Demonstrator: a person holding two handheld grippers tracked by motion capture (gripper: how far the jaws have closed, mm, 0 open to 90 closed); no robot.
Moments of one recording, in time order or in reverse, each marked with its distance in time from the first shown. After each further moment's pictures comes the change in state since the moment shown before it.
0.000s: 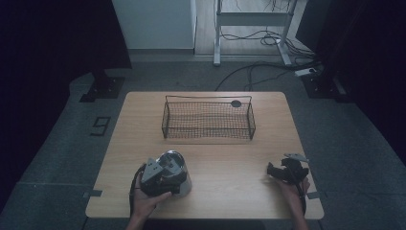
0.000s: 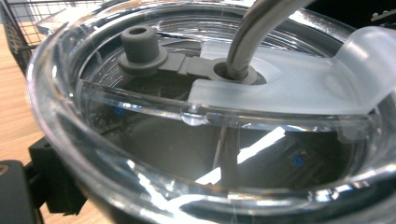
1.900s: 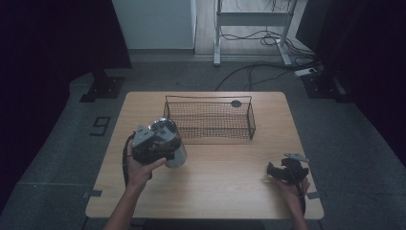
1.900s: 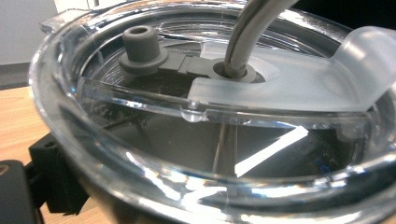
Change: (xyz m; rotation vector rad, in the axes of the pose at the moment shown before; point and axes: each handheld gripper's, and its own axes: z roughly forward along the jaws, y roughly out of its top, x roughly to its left) left arm 0.034 0.092 0.002 -0.070 0.064 -0.046; right arm 0.000 0.000 0.000 -0.001 -0.005 0.004
